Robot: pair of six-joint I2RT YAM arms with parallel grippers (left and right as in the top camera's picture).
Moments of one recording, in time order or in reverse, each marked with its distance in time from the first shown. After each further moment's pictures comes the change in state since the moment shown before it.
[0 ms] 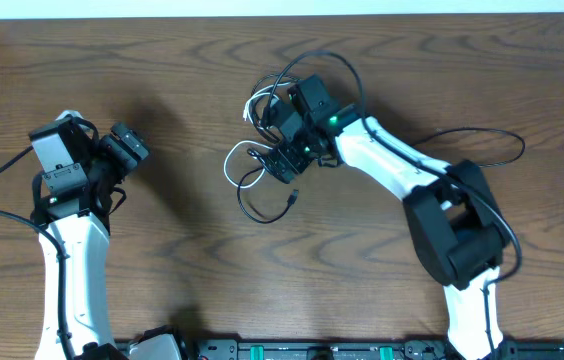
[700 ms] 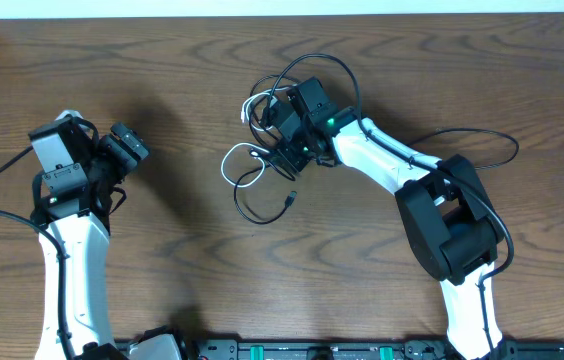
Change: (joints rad) left arm 0.000 0.000 0.000 0.000 0.002 0.000; right arm 0.000 0.050 0.000 0.083 0.030 -0.014
